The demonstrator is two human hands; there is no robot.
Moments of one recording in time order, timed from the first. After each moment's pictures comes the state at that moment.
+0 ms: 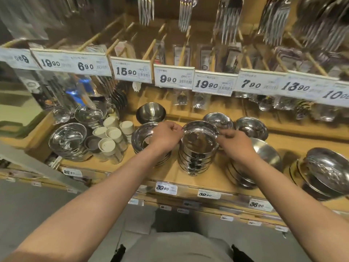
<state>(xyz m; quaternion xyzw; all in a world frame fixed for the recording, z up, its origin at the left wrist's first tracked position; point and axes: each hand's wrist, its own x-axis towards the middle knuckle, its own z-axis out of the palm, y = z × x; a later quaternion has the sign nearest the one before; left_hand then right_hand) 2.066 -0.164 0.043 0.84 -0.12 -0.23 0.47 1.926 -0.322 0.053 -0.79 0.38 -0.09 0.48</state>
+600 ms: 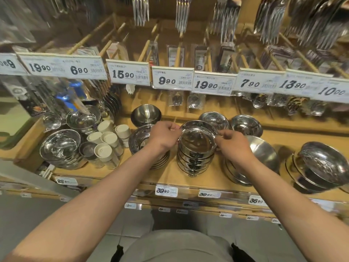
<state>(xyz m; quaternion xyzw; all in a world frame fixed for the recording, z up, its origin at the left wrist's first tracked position) 2.077 -0.163 0.044 0.82 -0.16 -0.25 0.50 1.927 -0.313 0.043 -0.75 0.40 -0.12 0.50</state>
